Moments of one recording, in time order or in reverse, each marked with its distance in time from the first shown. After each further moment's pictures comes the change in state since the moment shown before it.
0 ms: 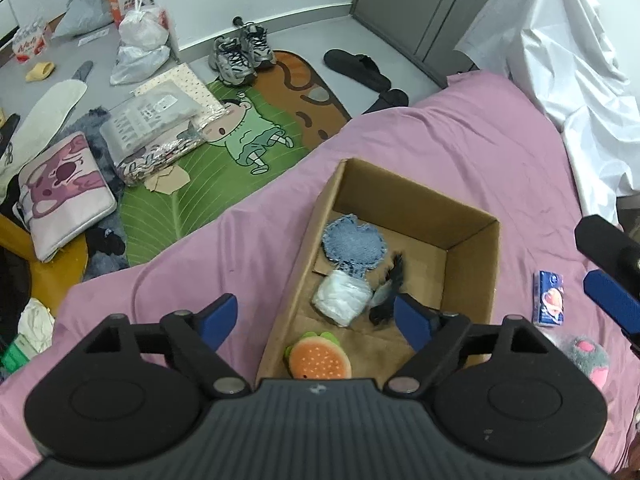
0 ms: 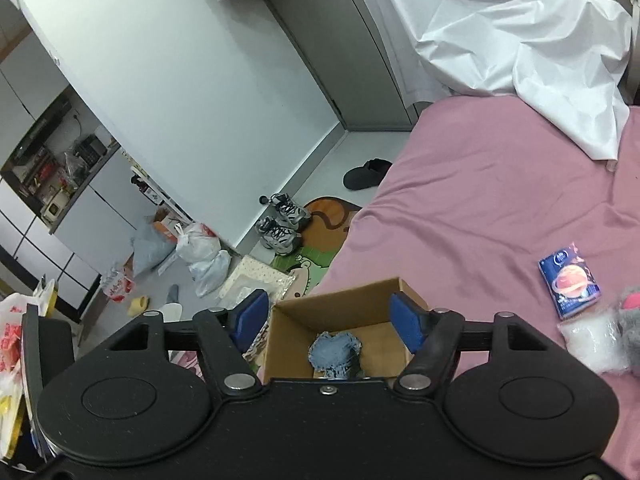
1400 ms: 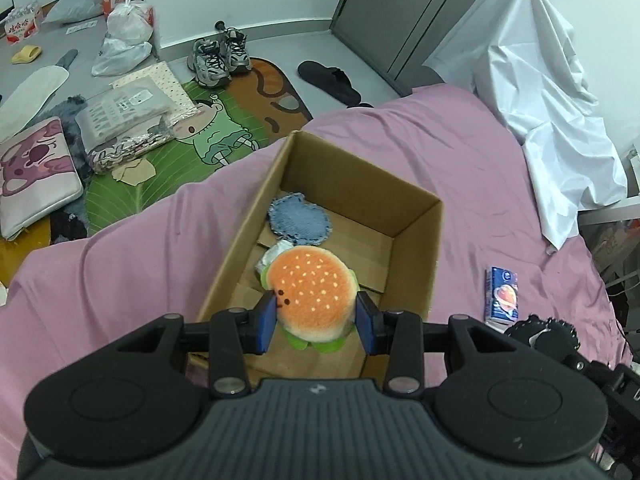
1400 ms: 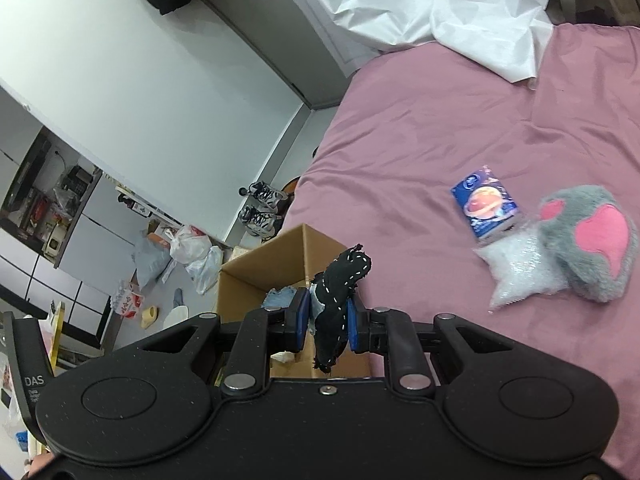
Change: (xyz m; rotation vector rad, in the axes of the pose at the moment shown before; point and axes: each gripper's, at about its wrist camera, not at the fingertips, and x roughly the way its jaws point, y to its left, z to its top) left arm -0.007 -0.013 -0.040 -0.069 -0.062 -0.113; right arm -0.037 -0.086 -0.031 0.172 0.058 0.009
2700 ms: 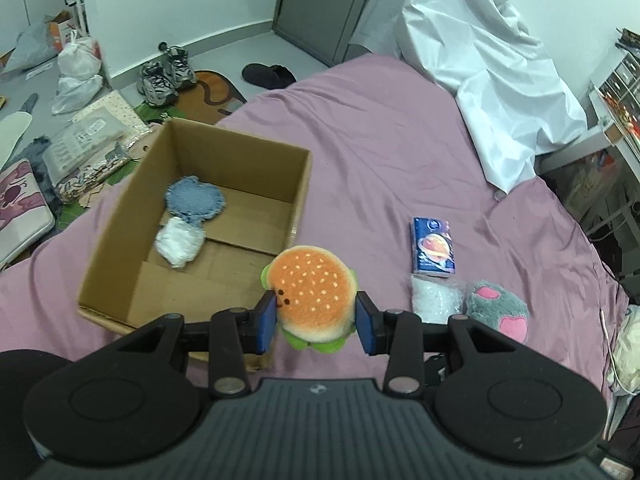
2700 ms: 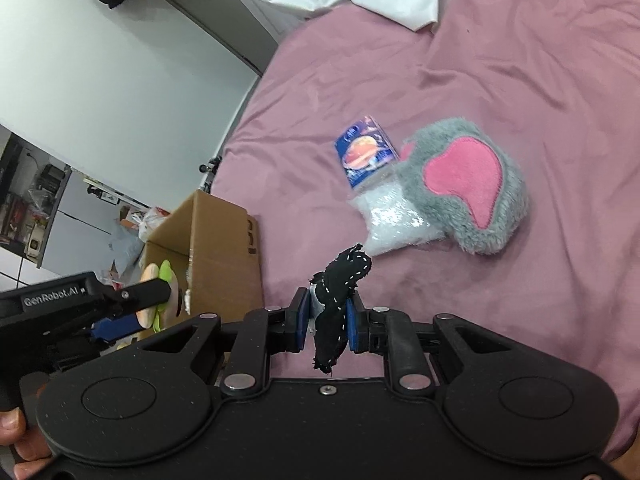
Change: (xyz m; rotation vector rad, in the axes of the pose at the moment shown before) left arm -0.013 -0.104 -0.046 0.160 -0.011 -0.016; right arm -0.030 -0.095 -0.013 0.084 0.098 -0.057
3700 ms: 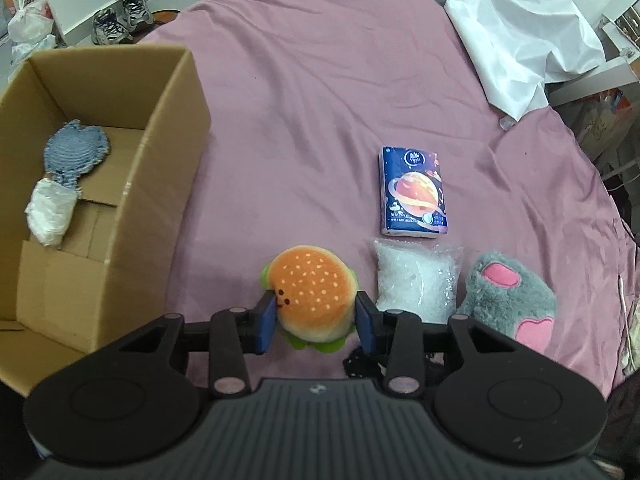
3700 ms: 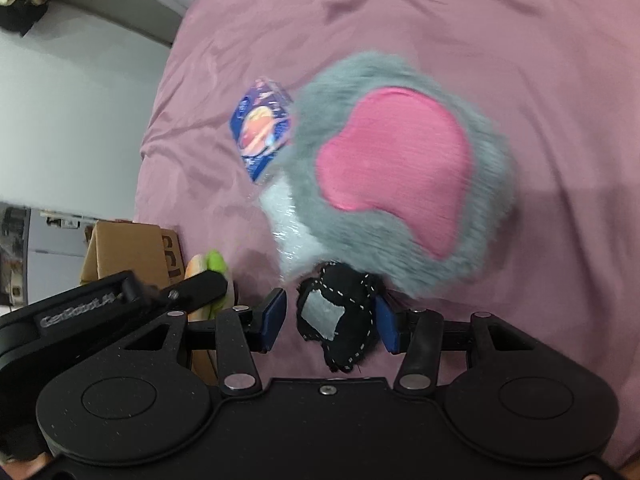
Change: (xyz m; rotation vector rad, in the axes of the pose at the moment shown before) left arm 0.115 -0.064 -0.002 0.046 0.207 -0.019; right arm 0.081 -0.044 0.019 0.204 0.144 -0.090
